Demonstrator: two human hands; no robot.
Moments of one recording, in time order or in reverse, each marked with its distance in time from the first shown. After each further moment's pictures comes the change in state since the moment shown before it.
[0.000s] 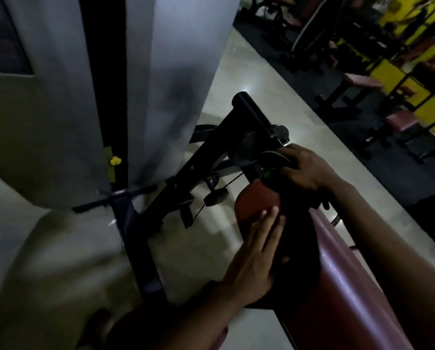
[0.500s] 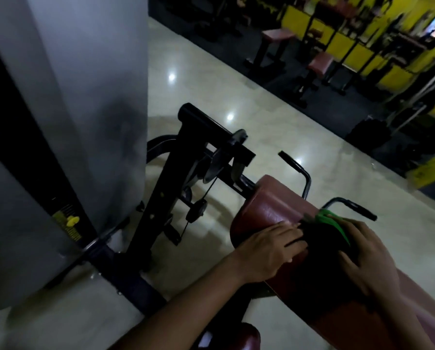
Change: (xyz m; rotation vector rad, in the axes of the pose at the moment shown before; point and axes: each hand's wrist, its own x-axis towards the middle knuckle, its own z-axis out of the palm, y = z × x) left_hand 0.103 -0.033 -0.054 0.031 -0.479 0.726; right_hand -0.160 -0.017 0.030 -0.052 0.301 0.639
